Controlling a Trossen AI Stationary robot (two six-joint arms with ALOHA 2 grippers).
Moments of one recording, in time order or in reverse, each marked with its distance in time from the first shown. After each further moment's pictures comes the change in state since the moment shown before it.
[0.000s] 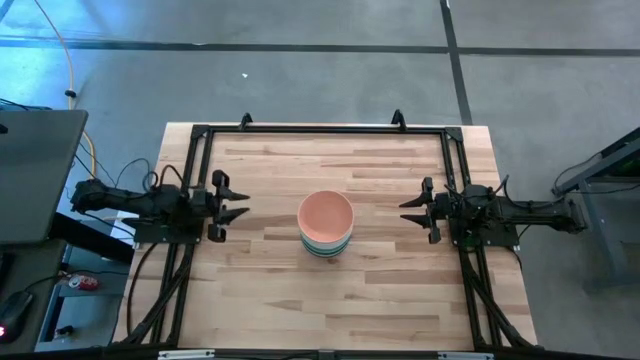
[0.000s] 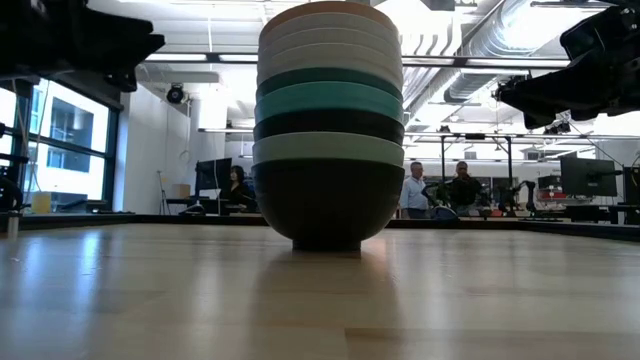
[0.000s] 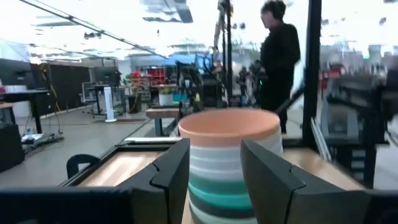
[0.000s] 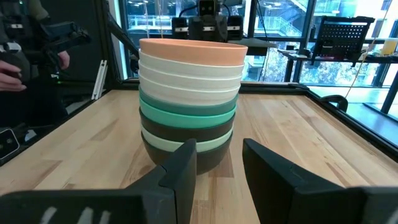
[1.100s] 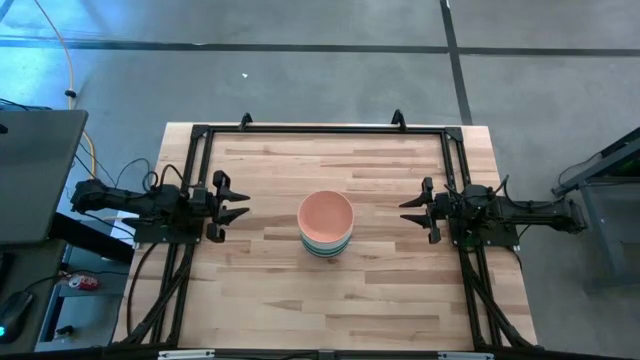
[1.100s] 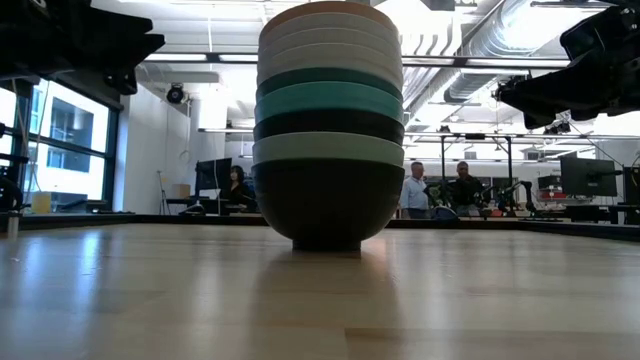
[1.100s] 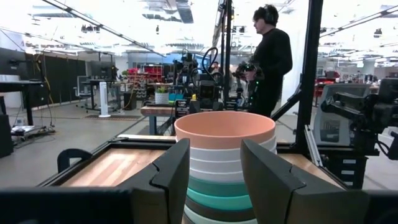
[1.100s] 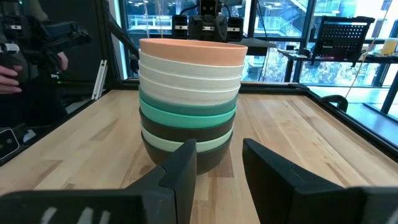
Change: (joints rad) left arm 0.000 0.000 0.000 0.010 0.003 -0.067; right arm 0.000 0.000 0.000 0.000 0.000 0.000
